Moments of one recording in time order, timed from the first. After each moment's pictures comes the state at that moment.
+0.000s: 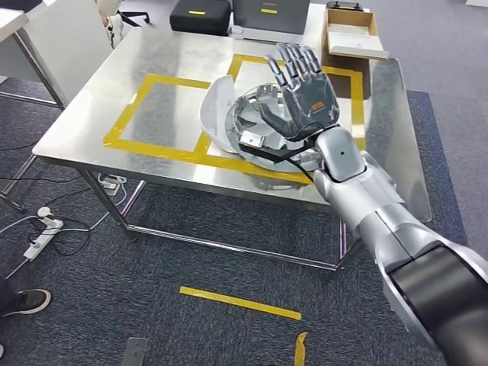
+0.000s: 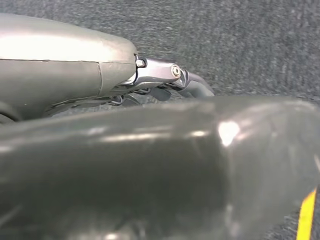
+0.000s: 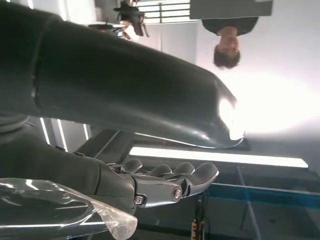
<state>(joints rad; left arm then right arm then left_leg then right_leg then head) -0.06 -0.20 0.51 -0.22 -0.38 0.26 -0.39 -1.10 0.05 0.77 -0.50 1.32 -0.68 0.08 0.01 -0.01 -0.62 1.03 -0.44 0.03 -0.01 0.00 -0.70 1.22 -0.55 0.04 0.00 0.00</state>
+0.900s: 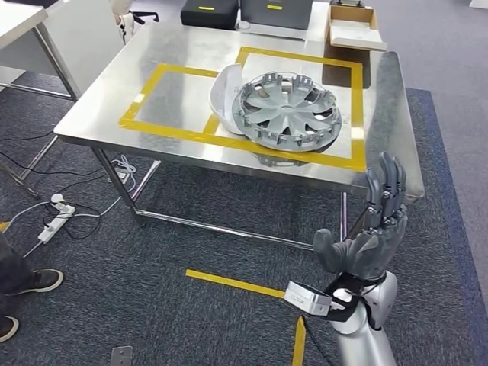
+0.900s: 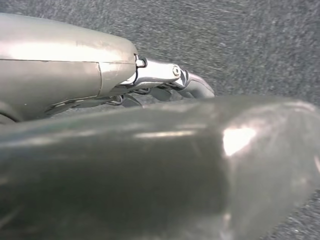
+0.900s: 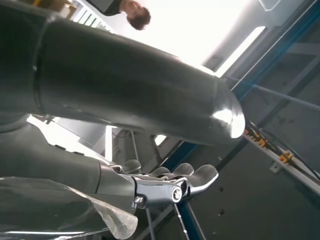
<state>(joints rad) -0.04 -0.21 0.63 -0.22 -0.33 0.32 -0.43 -0.10 0.21 0.28 -1.72 0.89 -0.68 -0.67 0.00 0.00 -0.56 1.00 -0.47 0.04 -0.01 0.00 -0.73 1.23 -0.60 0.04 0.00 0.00</state>
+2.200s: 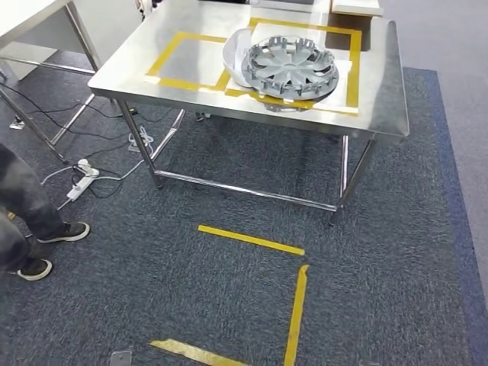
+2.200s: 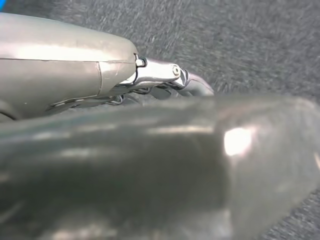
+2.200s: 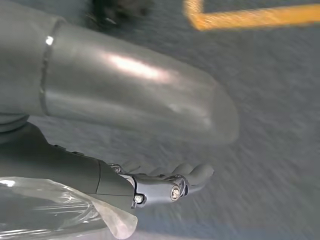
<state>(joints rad) -0.03 -0.22 0.72 -0.22 -0.40 0.32 -0.42 0.00 0.11 -0.11 -0.26 0.06 -0.54 -0.35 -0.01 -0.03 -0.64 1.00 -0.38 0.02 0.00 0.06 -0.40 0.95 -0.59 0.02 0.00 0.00</state>
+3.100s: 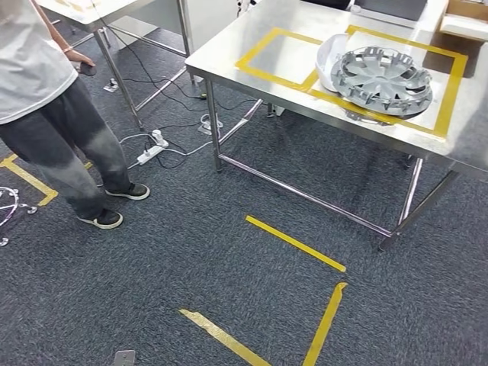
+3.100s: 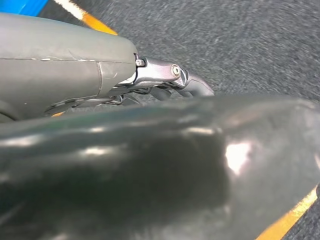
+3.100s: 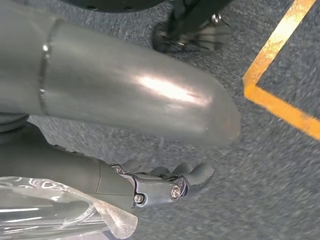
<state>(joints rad) -0.03 -0.22 0.72 -0.22 -0.46 0.32 -0.37 -0.01 0.10 -0.02 -0.18 0.24 -0.42 -0.21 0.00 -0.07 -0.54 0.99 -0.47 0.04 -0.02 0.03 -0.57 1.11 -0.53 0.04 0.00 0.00</state>
